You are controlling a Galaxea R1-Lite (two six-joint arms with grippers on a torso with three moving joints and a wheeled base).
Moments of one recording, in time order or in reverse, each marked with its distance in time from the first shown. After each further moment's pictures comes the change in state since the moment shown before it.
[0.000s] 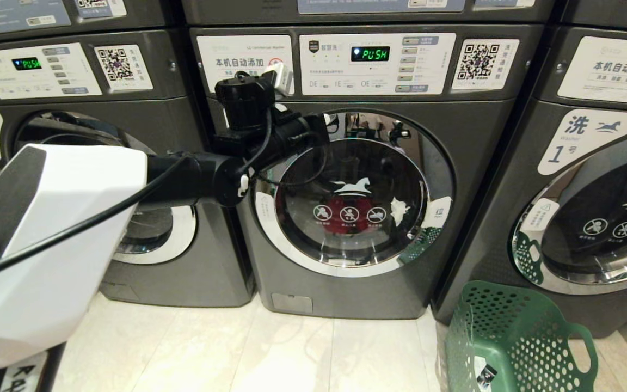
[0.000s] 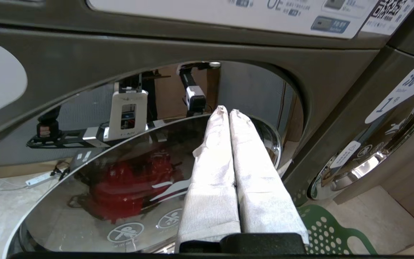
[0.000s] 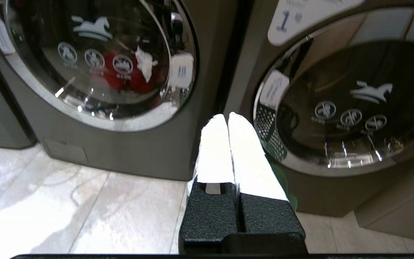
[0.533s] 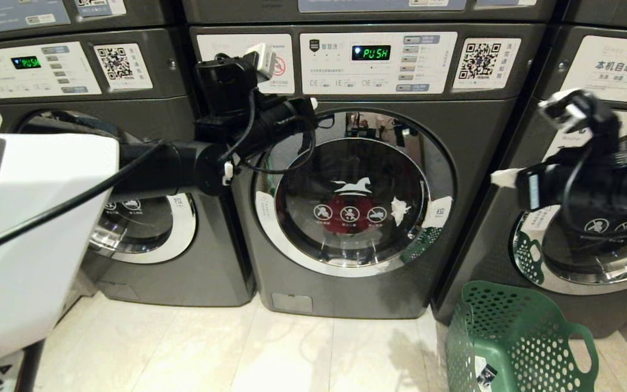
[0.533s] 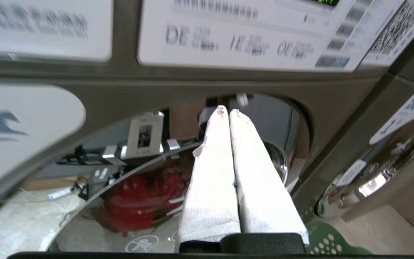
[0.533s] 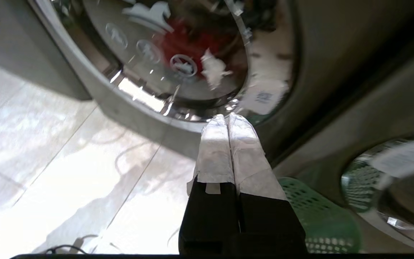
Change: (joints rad) left arm 0.027 -0.045 0.001 -0.001 0.013 0.001; right arm 0.138 1.010 -0.591 -0.101 0.130 -0.009
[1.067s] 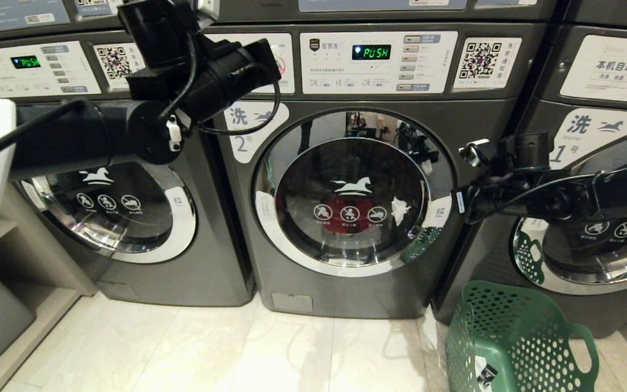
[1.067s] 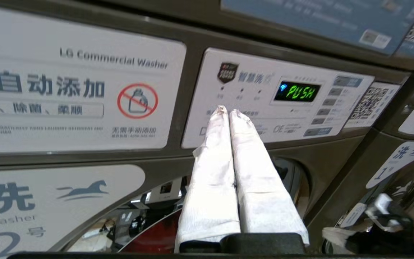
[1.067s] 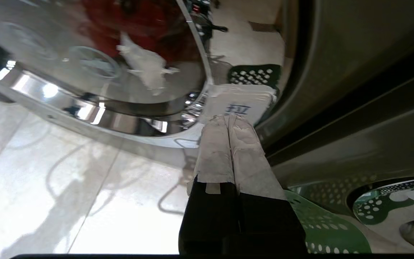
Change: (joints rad) left arm 0.067 -0.132 0.000 0.000 0.004 -0.001; right arm -0.073 0.528 -0.318 -0.129 -0.097 -0.001
